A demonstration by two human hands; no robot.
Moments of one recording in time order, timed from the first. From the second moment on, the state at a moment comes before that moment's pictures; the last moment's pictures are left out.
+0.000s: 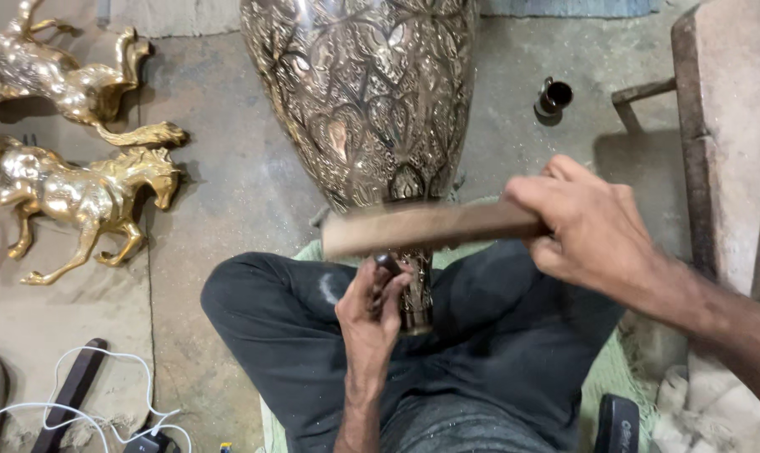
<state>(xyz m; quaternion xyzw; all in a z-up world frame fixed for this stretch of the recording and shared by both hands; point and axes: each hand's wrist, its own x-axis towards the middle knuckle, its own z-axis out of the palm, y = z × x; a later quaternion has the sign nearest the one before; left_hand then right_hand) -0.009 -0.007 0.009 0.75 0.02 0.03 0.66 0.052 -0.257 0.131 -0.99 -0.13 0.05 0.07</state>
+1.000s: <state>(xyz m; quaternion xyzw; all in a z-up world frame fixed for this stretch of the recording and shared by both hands) -0.017 -0.014 0.016 0.76 0.04 0.01 0.65 0.046 -0.266 0.123 -0.98 -0.13 0.07 0.10</state>
